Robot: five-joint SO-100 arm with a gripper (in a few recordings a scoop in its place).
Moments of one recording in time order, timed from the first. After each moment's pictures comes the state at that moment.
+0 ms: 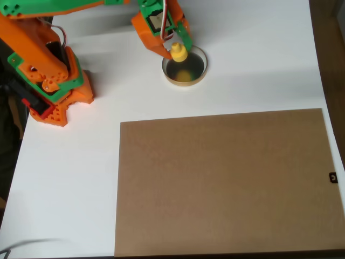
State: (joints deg) arm -65.8 102.0 115.5 66.5 -6.3
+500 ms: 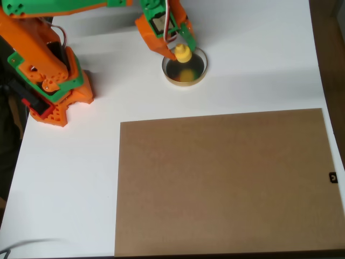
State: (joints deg) arm -65.1 100.4 115.7 63.5 -6.1
